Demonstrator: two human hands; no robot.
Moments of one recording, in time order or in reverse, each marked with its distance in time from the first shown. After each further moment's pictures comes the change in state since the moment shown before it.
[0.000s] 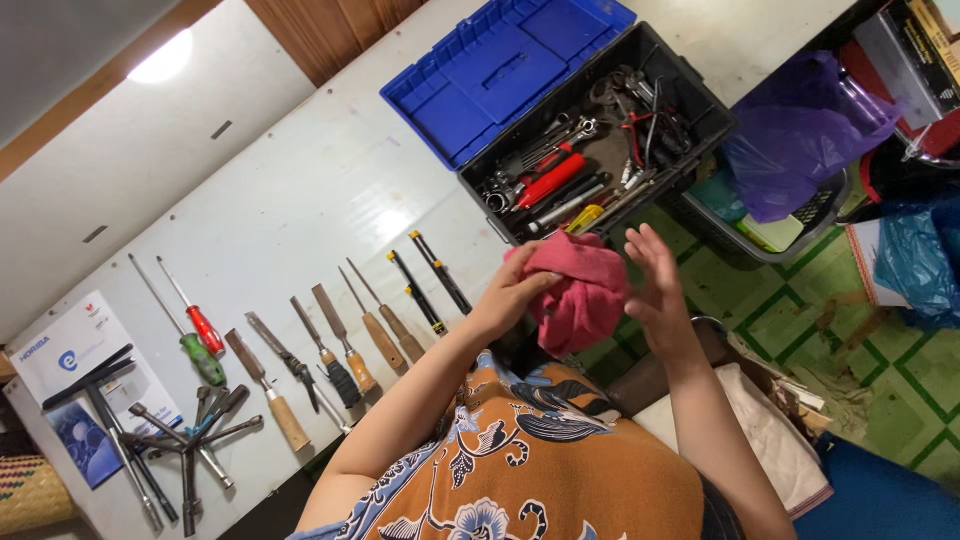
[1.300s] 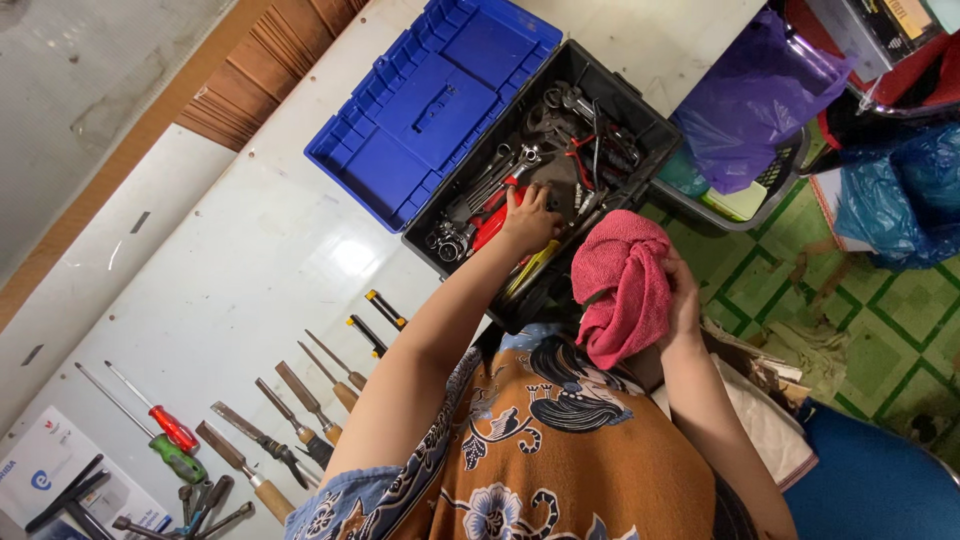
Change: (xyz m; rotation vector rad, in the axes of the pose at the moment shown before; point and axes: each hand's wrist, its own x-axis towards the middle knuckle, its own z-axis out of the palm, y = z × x) left_hand 0.292 -0.117 -0.044 1.818 -0.291 0.010; right_hand 0.067 0.016 -0.090 0.523 0.549 0.250
